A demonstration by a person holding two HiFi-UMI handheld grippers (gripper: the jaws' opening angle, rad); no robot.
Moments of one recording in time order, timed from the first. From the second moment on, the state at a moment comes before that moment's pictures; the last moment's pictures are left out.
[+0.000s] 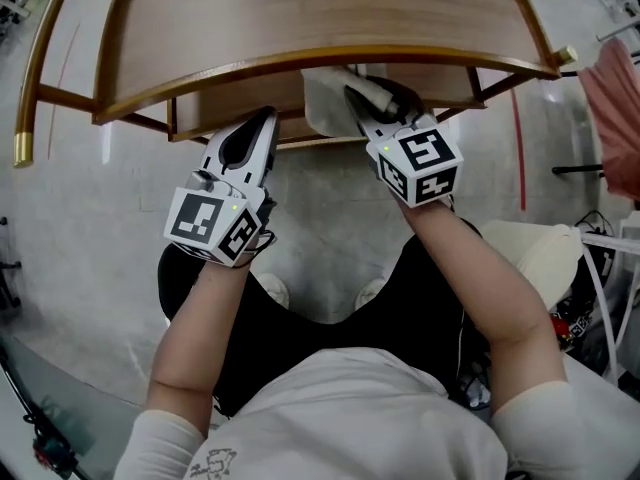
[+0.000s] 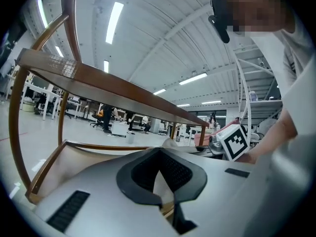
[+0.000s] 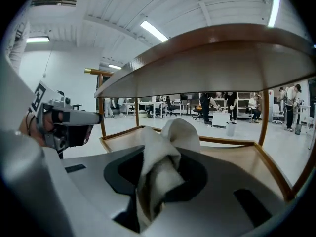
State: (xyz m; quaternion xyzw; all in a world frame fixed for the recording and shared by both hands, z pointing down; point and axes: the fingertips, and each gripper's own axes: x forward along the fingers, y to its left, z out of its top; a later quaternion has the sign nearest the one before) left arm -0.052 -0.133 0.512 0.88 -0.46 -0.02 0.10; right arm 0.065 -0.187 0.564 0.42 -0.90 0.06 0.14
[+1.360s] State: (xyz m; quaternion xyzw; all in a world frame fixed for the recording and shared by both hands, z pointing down) left arm -0.063 -0.140 0.496 0.88 -0.47 -0.04 0.09; right arm 0.261 -0.264 0.619 0.56 -0.75 0.09 0.34
